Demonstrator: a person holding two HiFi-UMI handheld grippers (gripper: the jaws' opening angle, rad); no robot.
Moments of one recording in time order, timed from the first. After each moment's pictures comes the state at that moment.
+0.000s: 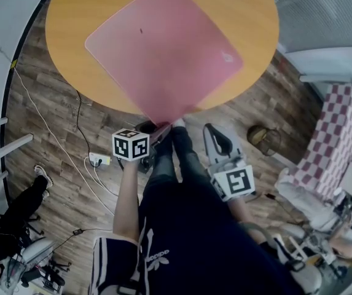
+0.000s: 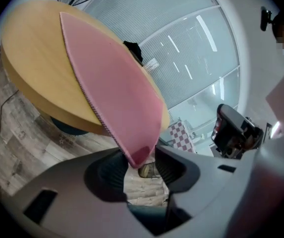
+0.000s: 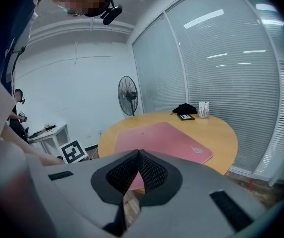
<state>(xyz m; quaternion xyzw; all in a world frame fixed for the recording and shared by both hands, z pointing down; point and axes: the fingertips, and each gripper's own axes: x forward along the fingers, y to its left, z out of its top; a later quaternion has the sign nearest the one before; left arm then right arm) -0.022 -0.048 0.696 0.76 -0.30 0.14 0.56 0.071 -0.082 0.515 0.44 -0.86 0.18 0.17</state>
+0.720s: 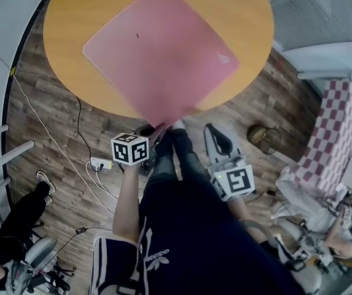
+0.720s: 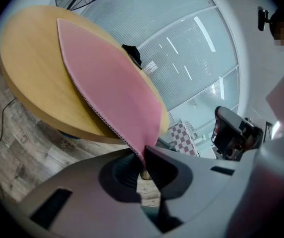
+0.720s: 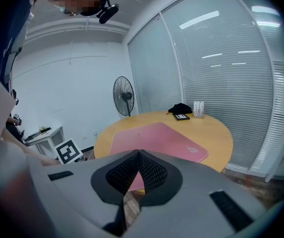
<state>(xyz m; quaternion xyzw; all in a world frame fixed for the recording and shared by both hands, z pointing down) -0.024 -0.054 0.685 0.77 -0.31 0.14 0.55 0.078 -0.086 0.514 0.46 -0.85 0.18 0.17</state>
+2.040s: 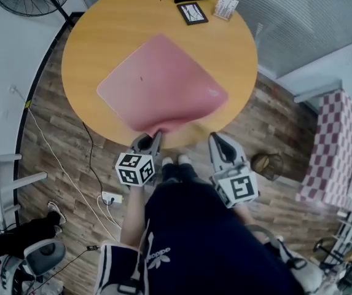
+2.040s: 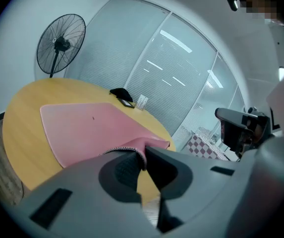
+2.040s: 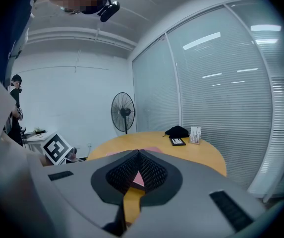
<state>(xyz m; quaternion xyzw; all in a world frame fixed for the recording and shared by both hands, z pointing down) -0.056 -0.152 0.580 0.83 -0.44 0.12 0.34 0.089 -0.134 0.441 0.49 -0.86 0.09 0.11</state>
